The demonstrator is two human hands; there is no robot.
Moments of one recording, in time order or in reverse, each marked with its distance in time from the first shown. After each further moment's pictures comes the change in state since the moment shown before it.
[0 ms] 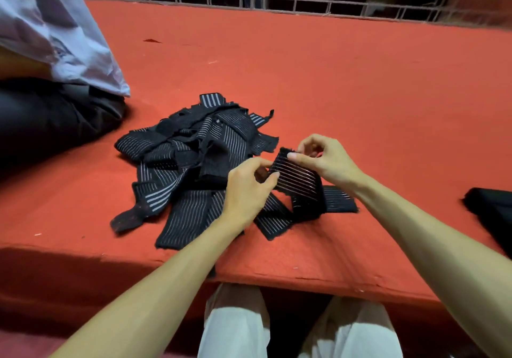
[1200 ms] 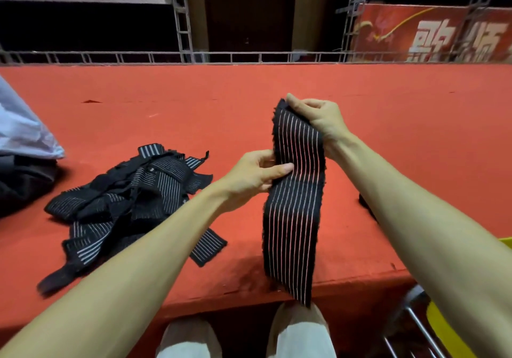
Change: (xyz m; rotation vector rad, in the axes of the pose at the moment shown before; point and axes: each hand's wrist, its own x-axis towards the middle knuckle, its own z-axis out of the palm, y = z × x) left_hand 0.024 0.166 0.056 -0.652 -0.840 -0.201; right_hand -0.047 -0.078 -0.171 0.472 0.368 -0.001
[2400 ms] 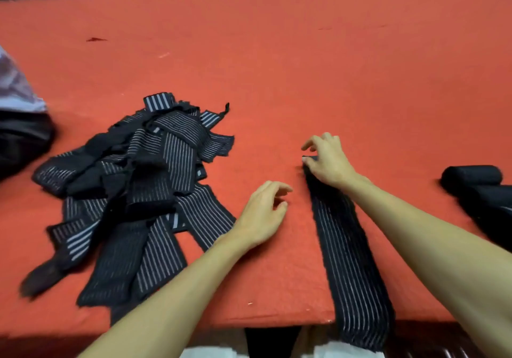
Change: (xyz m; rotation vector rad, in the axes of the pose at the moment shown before) left_hand 0.023 -0.179 -0.065 0.741 0.279 0.004; right_hand 0.055 0.242 0.023 -1.075 -0.208 0.010
